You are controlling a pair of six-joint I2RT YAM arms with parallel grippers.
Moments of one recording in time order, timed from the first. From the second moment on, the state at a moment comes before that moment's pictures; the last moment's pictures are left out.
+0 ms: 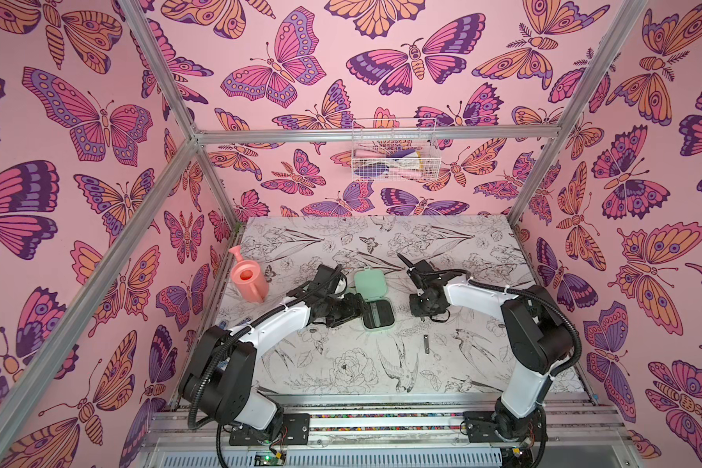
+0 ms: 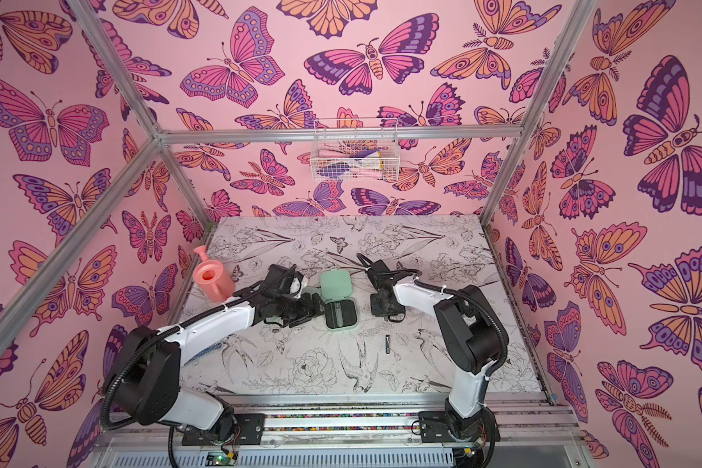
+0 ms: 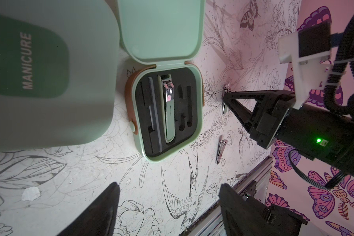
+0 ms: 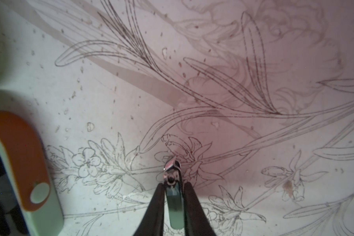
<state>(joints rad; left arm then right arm) -0.49 1.49 0.91 -0.40 0.44 -0.72 0.54 1.82 1.12 -0.60 0.11 0.47</state>
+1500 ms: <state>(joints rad) -0.49 1.49 0.91 -0.40 0.44 -0.72 0.54 1.82 1.12 -0.60 0.10 0.47</state>
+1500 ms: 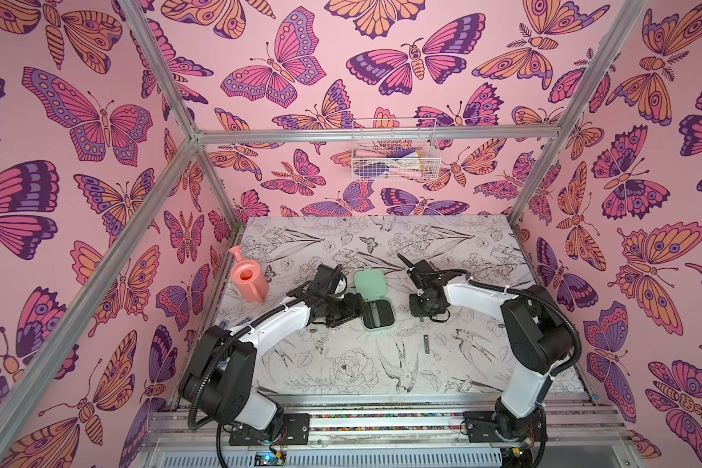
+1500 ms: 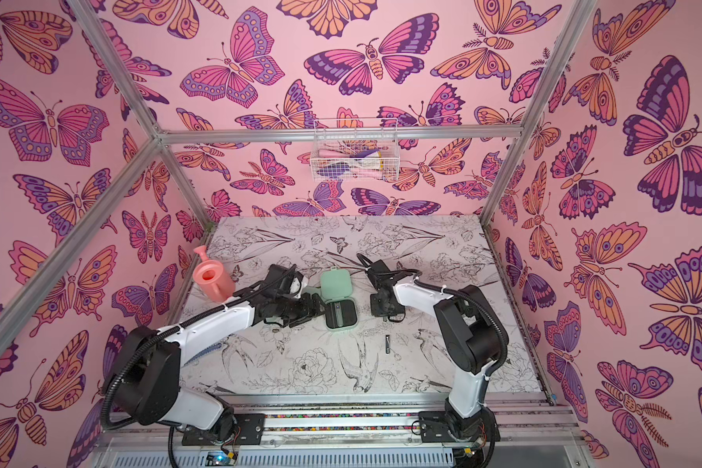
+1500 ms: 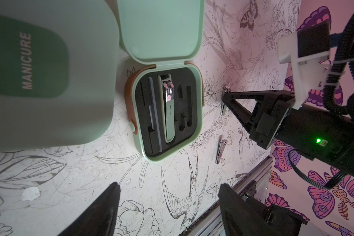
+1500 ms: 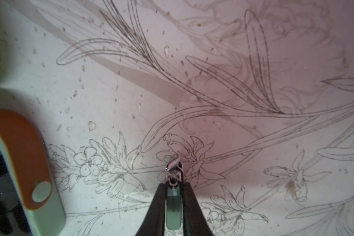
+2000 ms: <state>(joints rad) -0.49 1.49 0.91 -0.40 0.44 -0.71 0.56 1.76 1.16 -0.66 0.09 0.48</state>
